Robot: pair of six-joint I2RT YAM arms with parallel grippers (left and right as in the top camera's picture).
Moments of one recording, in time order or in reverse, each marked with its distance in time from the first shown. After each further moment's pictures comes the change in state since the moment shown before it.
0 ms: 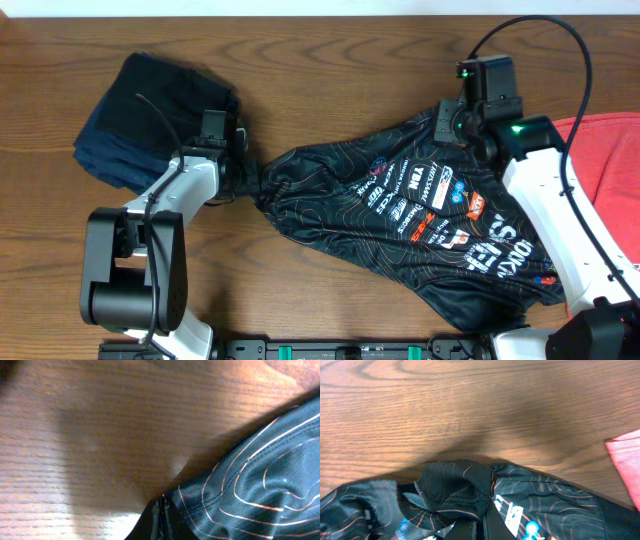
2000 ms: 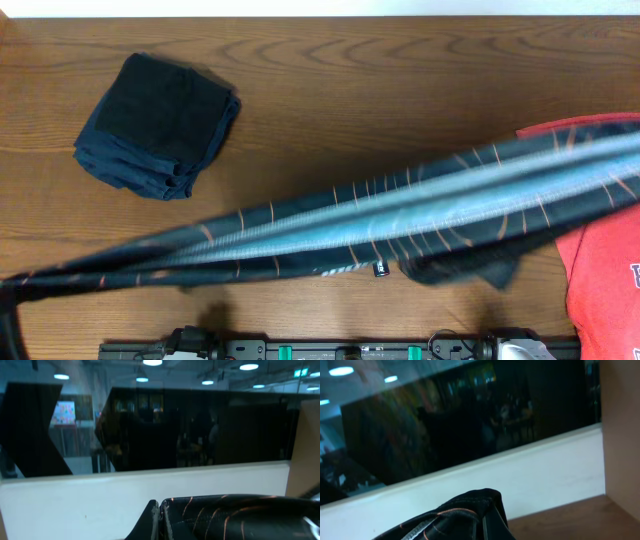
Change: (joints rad) left arm -0.002 -0.905 1.379 -0.734 0.005 0.163; right arm -0.191 -0.305 1.388 -0.687 0.018 0.000
